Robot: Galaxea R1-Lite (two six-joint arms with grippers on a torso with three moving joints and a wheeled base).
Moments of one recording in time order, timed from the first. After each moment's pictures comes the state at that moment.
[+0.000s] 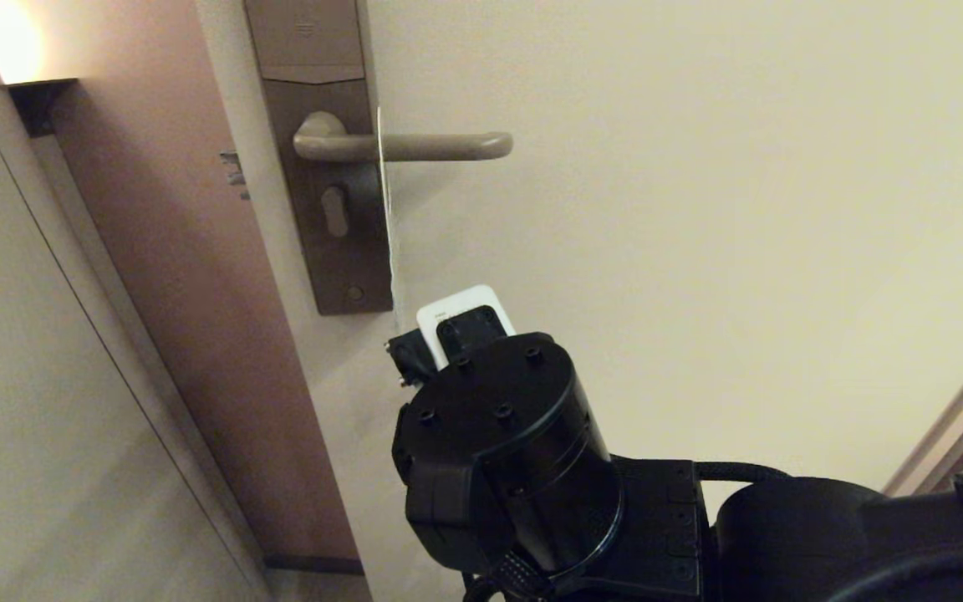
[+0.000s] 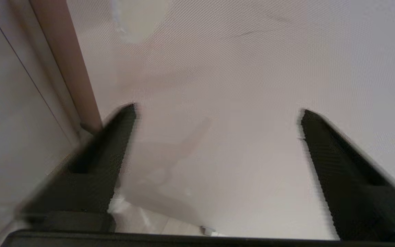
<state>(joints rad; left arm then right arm) 0.00 0.00 0.00 0.01 -0.03 0.04 1.16 1.91 -1.24 -0.26 -0.81 0.15</state>
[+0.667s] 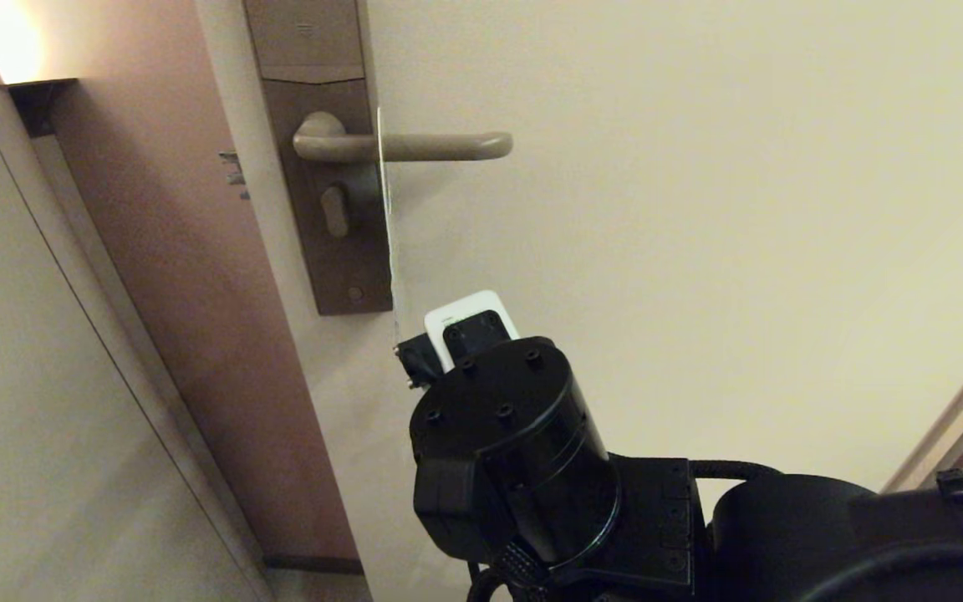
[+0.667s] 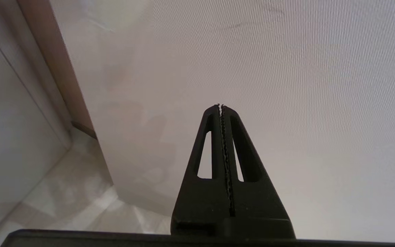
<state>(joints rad) -0.01 0.00 0.00 0.01 -0.03 0.04 1.15 1.91 -1.22 -0.26 -0.82 0.14</state>
